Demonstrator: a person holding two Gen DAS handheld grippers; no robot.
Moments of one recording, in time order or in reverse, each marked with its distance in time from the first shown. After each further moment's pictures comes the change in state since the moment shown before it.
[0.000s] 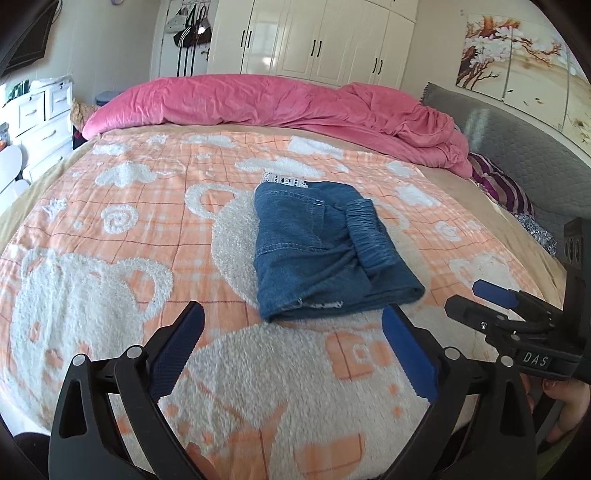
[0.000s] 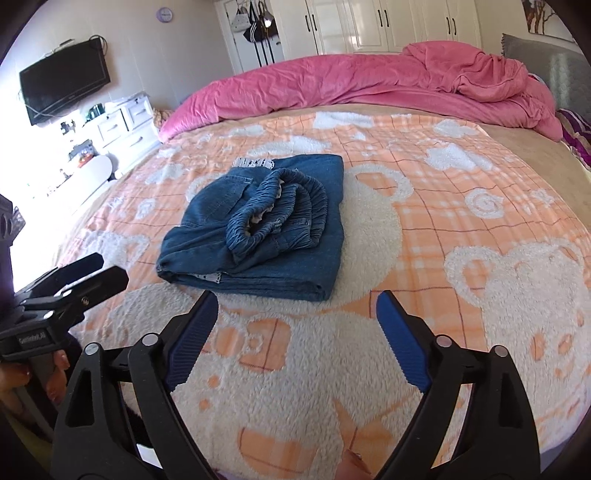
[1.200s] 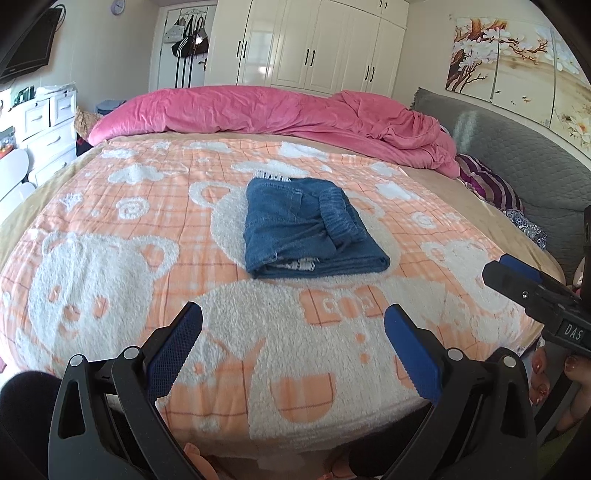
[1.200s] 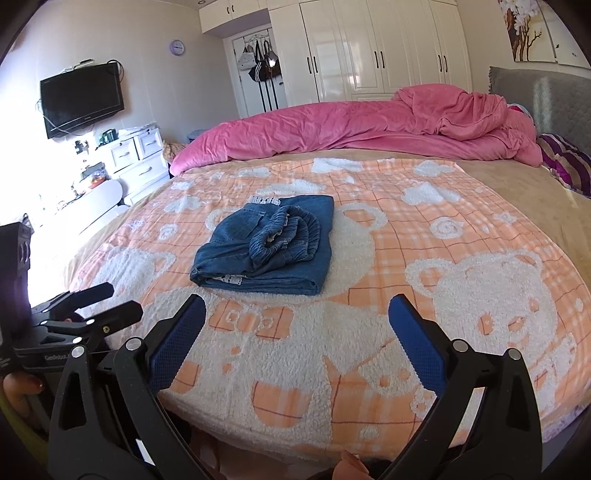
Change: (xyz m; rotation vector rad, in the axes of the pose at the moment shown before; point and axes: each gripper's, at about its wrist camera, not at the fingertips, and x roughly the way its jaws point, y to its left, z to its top) left arm -0.056 -0.020 -0.041 0.010 -0.032 -0.008; right arm -0.088 0.008 -0.032 -0.021 -0.168 -0.018
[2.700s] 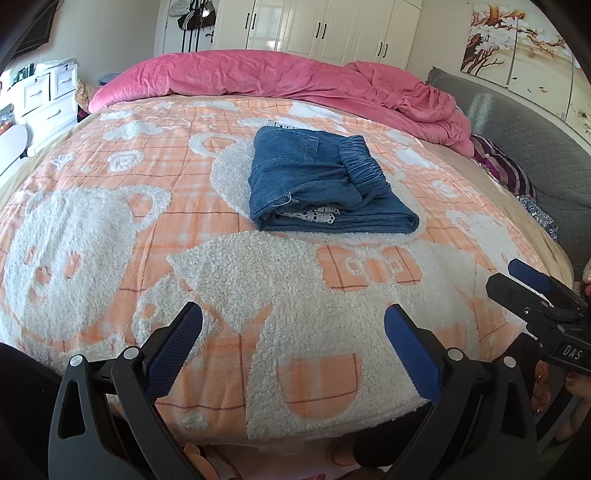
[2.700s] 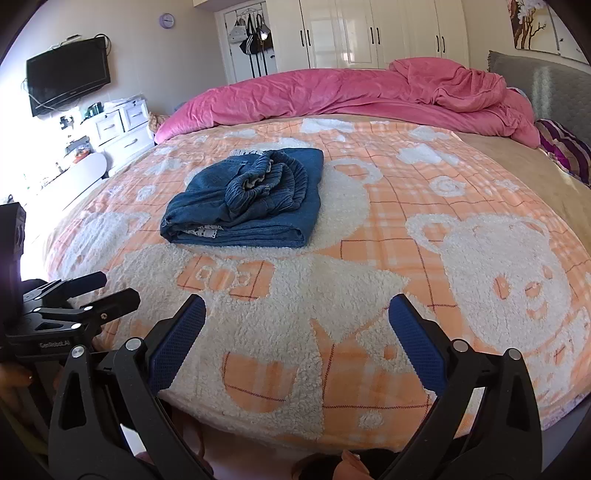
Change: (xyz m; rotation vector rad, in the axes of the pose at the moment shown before) left arm 0.051 0.014 -0.024 -0.030 0.109 0.019; right arm 0.042 -0.006 -0.033 -0.011 0.106 -0.048
